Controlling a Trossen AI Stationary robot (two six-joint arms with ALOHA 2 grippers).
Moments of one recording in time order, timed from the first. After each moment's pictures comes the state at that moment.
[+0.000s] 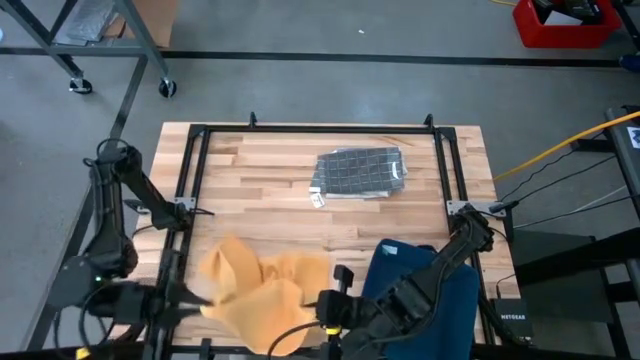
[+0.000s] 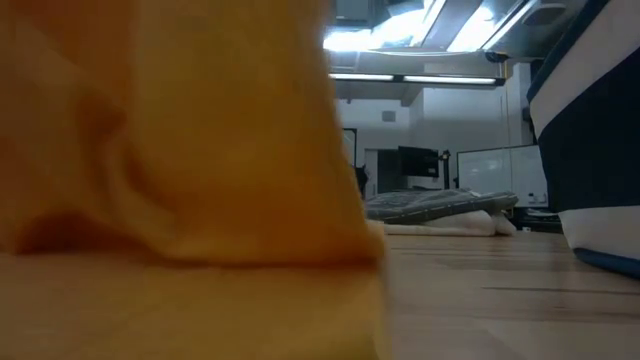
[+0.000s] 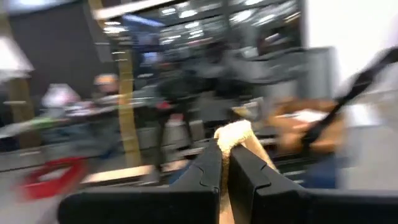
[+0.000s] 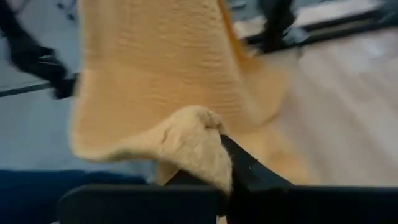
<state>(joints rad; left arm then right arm) -1.26 1.33 1.32 0.28 -1.27 0.38 0.69 2.14 2.33 -0.91 0.65 0.67</state>
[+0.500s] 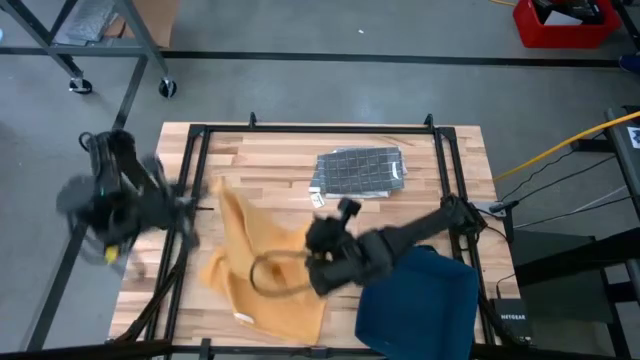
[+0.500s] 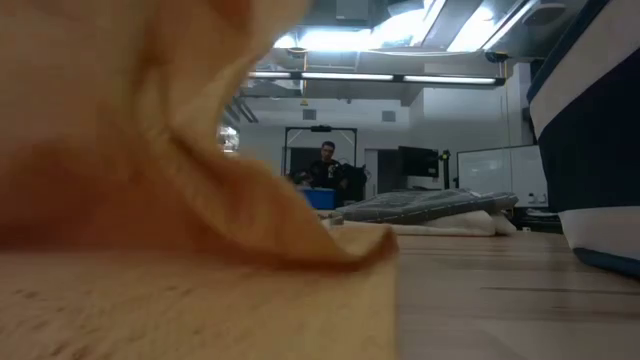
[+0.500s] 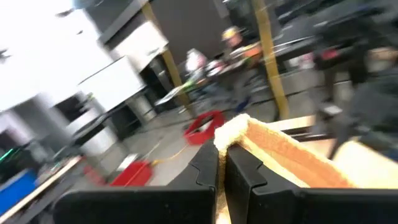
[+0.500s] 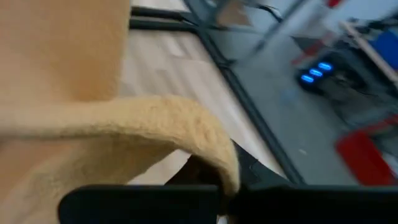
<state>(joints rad) -1.00 1.04 1.35 0.07 -1.57 0.83 0.44 2.13 2.33 -1.37 0.99 0.57</state>
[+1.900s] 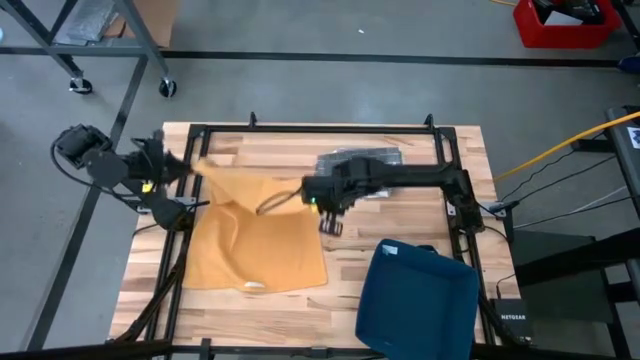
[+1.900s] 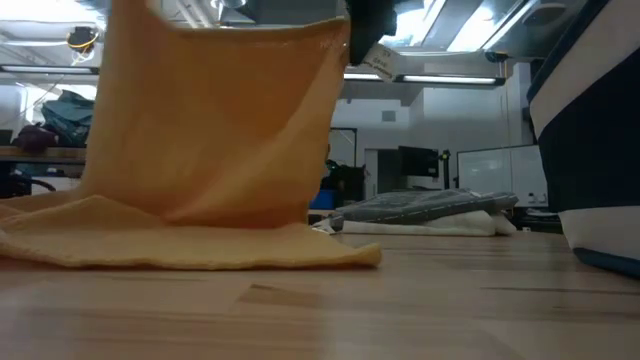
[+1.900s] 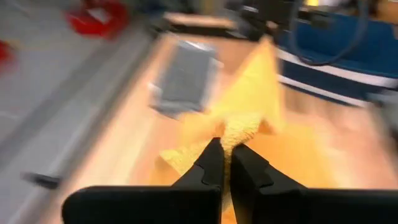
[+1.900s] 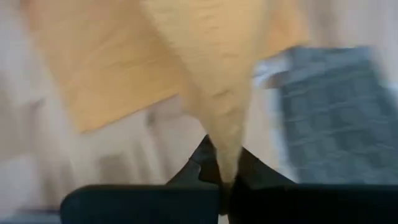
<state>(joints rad) -0.63 0.60 1.27 -1.34 -0.77 -0.48 0.09 2.06 2.19 -1.44 0.09 0.26</state>
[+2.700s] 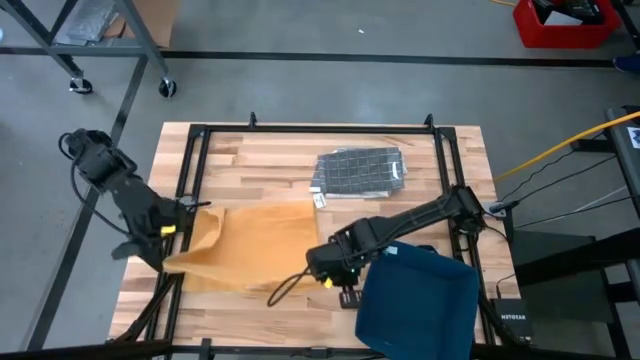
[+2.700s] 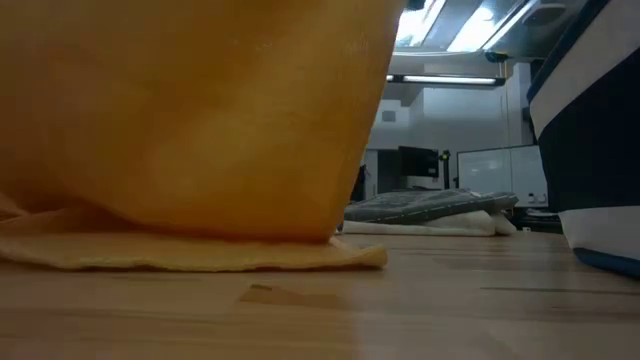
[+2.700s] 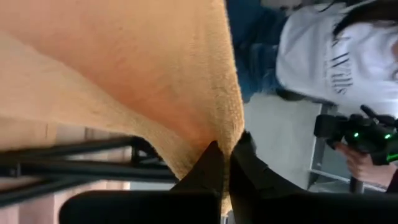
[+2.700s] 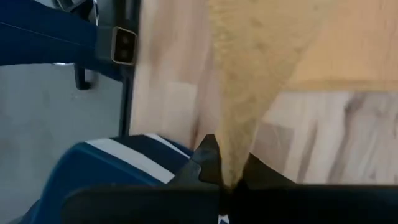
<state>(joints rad) -0.67 0.83 1.26 -1.14 0.44 -1.09 0.37 2.06 2.04 -1.24 -0.26 0.25</state>
